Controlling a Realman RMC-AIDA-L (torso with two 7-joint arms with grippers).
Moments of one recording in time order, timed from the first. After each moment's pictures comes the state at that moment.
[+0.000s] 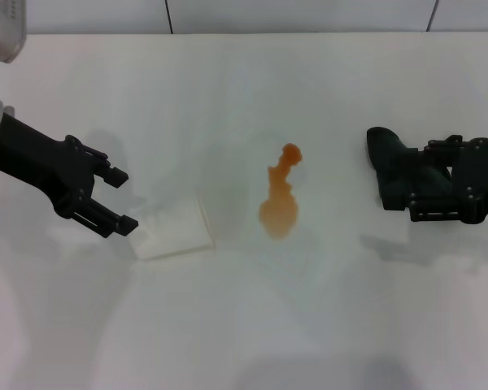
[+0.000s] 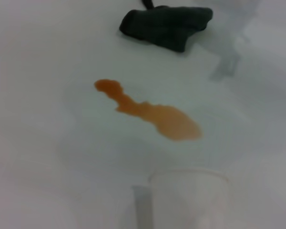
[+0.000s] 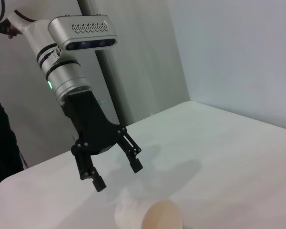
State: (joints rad) left arm -1.18 -2.04 2.85 -0.83 0.40 1.79 -1.24; right arm 0.24 2.01 -1.12 -1.21 -1.70 -1.54 1.77
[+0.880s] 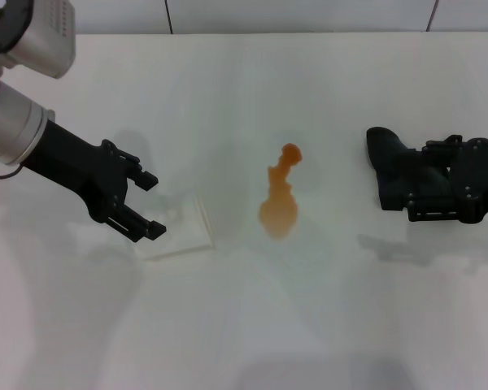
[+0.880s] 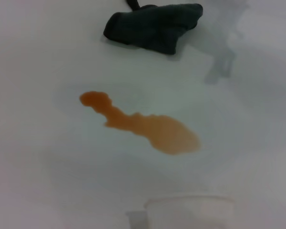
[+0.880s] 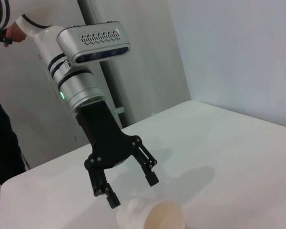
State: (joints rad) left arm -1.21 -2.07 2.85 -0.75 0.41 1.70 -1.22; right arm 0.24 2.01 -1.12 -1.22 -1.70 -1.54 1.79
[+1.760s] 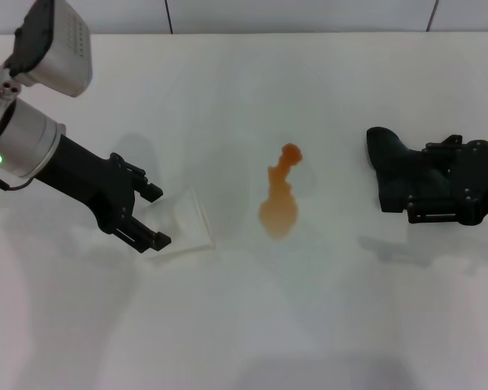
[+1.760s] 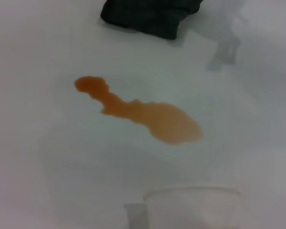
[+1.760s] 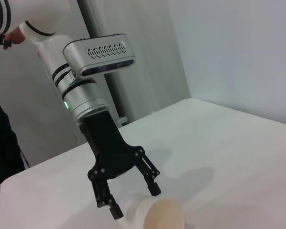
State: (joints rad) left arm -1.19 -2.07 2.85 -0.66 0.43 1.62 -1.24; right arm 0.24 2.01 -1.13 -1.22 -1.71 -1.54 1.79
